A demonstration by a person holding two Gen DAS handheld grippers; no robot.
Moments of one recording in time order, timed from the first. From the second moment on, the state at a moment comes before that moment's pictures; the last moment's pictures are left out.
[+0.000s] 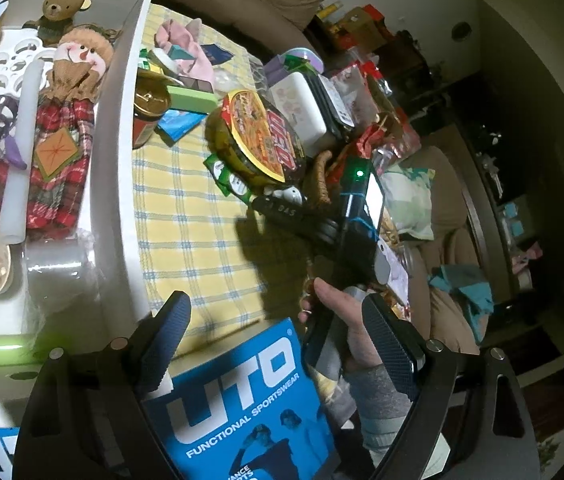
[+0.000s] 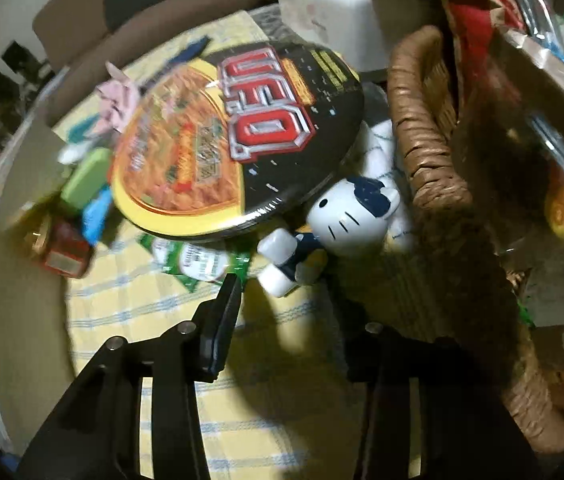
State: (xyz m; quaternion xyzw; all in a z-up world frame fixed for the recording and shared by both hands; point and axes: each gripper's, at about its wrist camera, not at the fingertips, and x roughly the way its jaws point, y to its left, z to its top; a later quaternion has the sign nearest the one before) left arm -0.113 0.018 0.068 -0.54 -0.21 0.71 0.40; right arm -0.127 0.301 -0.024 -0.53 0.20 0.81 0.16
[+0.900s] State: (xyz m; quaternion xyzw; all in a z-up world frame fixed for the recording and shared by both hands) left arm -0.136 0.046 0.077 -0.52 -0.22 0.71 0.41; right arm -0.129 0.318 0.059 -0.49 0.17 0.86 0.06
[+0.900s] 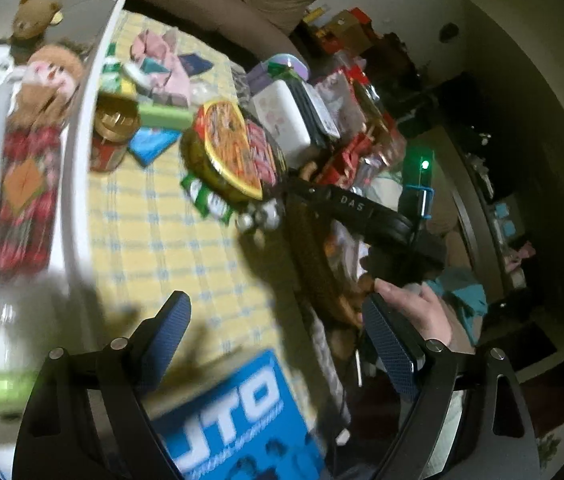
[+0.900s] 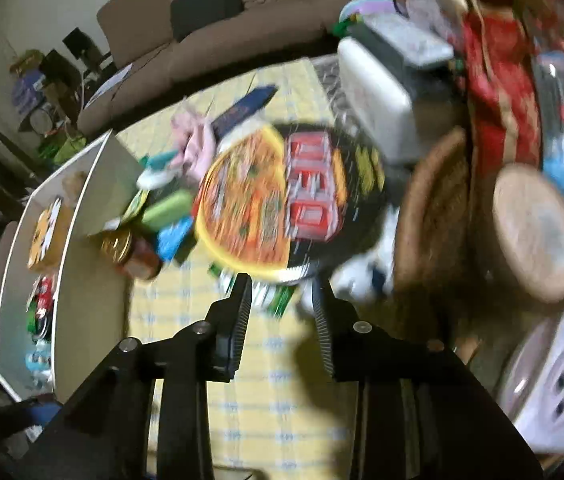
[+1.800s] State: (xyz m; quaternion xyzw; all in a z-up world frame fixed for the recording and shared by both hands) left arm -0.263 0.185 -0.023 -0.59 -0.19 0.71 0.33; right arm -0.227 0.394 0.017 -0.54 0.16 0.82 0.03
